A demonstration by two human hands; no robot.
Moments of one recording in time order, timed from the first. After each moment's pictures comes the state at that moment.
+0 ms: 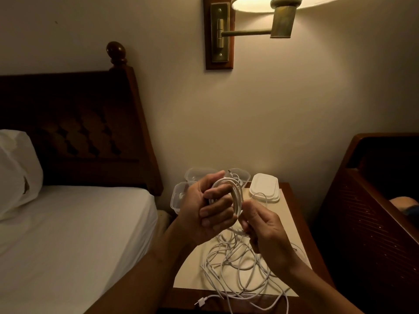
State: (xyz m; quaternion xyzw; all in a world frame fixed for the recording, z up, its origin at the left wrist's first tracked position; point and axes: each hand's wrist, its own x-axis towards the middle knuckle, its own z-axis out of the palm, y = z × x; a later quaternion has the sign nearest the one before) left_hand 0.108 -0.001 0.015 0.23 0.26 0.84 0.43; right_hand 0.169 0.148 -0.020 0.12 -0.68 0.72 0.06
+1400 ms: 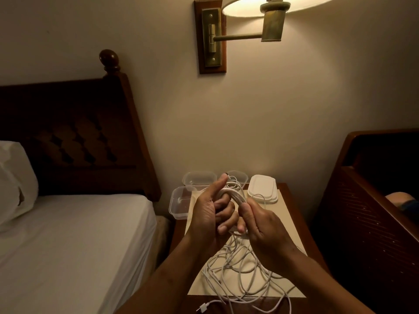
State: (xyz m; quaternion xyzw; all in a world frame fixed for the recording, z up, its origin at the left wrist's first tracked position) left_hand 0.122 0.019 0.006 0.05 0.39 0.88 0.25; right_hand 0.155 0.160 -0.030 0.13 -0.87 0.44 0.16
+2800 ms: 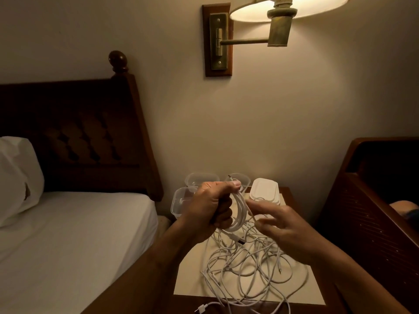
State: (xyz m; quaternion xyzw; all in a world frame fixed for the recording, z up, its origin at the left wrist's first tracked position) left_hand 0.111 0.007 0.034 0.10 0.57 0.79 0.22; right_hand 0.150 0.207 -0.005 0.16 -0.85 0.51 -0.02
